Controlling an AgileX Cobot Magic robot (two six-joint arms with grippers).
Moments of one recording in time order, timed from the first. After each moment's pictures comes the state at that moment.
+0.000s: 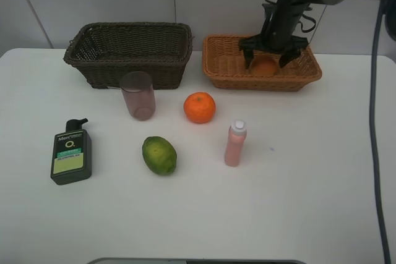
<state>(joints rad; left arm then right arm) -0.01 -0.01 -0.50 0.01 1.06 0.00 0.24 2.39 -2.00 -0.14 0.98 0.20</state>
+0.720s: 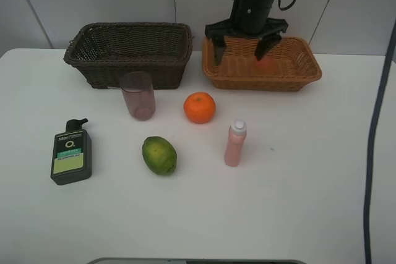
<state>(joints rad) -0.01 -0.01 -0.50 0.01 1.06 0.00 0.44 2.21 -1.95 -0.09 1.21 0.20</state>
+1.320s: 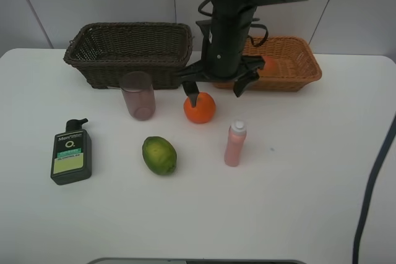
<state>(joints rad) -0.01 -0.01 -0.50 0.01 1.06 0.00 0.68 2.07 -1.58 -0.16 1.00 0.42</state>
